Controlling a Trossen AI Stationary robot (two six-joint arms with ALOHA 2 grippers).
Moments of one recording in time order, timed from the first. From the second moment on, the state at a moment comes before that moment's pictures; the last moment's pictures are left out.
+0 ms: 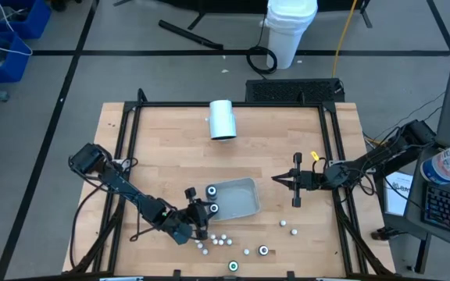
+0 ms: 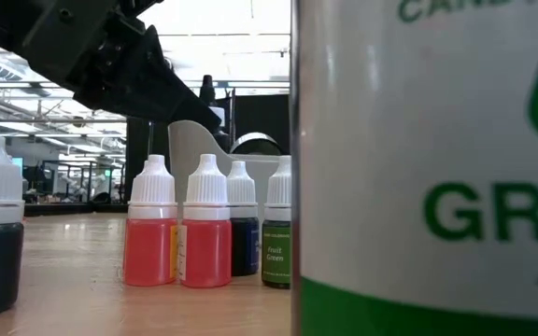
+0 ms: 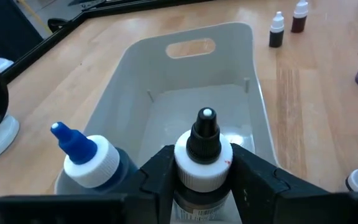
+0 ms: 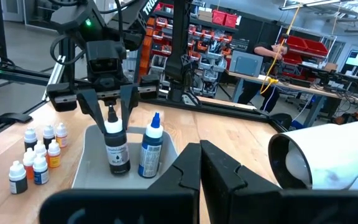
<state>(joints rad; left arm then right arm) -0.62 1.78 0.86 0.23 -0.84 -0.37 0.43 0.93 0.17 0.75 0.50 -0.17</state>
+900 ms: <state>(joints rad) -0.61 1.69 0.88 0.31 -0.81 -0.18 0.43 0.93 0.17 0.75 0.50 -0.17</state>
